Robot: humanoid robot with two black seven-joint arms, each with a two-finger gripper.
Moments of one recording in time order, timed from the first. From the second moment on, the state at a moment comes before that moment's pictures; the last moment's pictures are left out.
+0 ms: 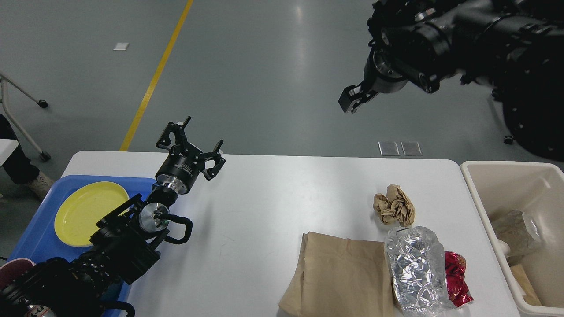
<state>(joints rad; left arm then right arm) -0.76 0.00 -0.83 -0.30 -0.10 -0.55 -0.28 1.91 0.07 -1.27 0.66 -0.47 0.74 0.13</state>
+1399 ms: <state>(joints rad) -0.76 0.00 -0.82 -0.30 -0.10 -0.55 -0.28 1.24 -0.03 -1.26 0.44 -0.36 0.51 0.13</state>
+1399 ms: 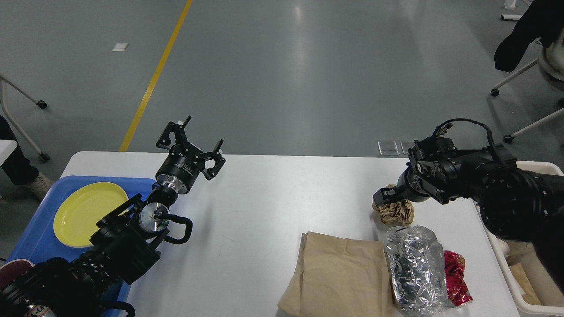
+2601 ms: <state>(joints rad) -0.76 0.00 -0.83 -0.30 -0.10 -0.55 -0.28 1.13 -0.02 -1.24 0.42 -0.24 0.41 0.12</state>
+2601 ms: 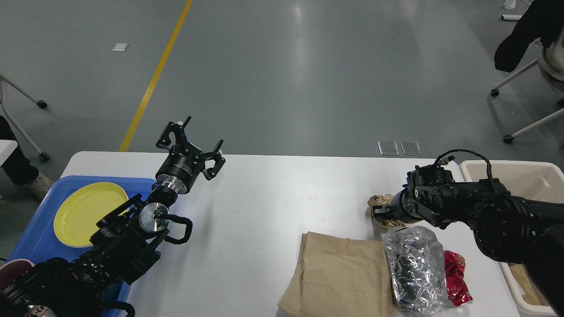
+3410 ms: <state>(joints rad) -0.76 0.00 -0.83 -0.30 -0.10 -0.55 -0.28 1.70 -0.24 -1.25 0.71 -0.23 0.72 0.12</state>
